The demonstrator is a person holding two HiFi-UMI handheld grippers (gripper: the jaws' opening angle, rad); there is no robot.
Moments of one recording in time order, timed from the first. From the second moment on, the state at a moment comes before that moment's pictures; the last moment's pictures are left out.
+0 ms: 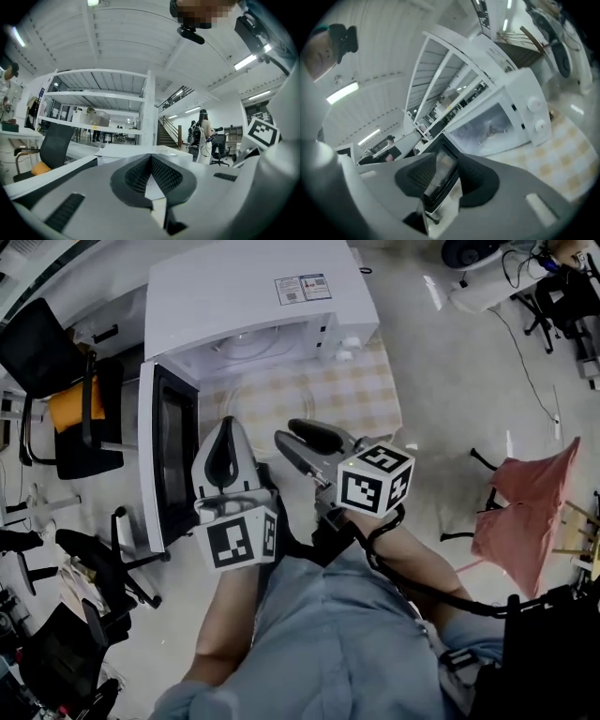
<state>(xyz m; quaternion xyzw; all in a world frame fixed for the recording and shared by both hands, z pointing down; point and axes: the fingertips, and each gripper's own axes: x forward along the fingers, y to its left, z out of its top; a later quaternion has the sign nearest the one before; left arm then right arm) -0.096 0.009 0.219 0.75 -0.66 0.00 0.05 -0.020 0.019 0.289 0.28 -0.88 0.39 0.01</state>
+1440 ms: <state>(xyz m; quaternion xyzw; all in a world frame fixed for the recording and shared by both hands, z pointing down) -0.088 0.008 0.154 0.74 -0.67 -0.03 0.03 -0.018 -0.006 0.157 0.36 -0.93 0.12 -0.03</state>
